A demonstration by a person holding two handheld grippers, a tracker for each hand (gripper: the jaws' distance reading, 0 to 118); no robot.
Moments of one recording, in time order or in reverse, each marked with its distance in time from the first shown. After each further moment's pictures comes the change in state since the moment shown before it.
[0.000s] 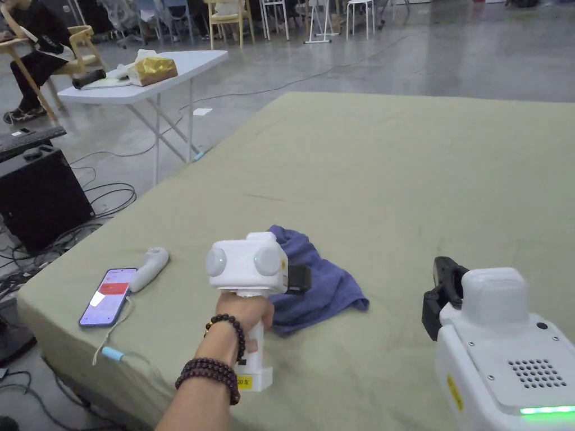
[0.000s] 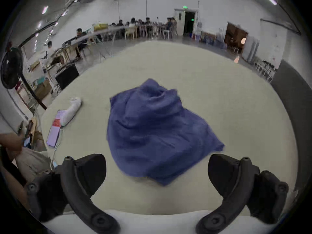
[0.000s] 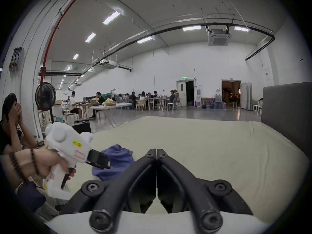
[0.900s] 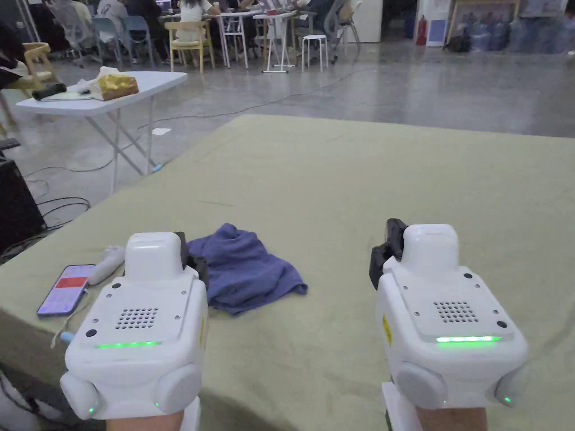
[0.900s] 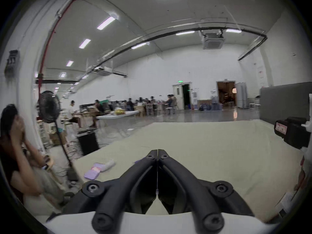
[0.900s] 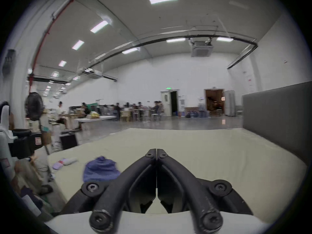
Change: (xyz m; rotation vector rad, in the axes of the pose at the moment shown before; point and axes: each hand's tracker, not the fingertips) left arm -0.013 -0.194 0.294 0.883 0.141 0.018; right arm -0.011 0.031 0.083 0.142 -0.020 -0.022
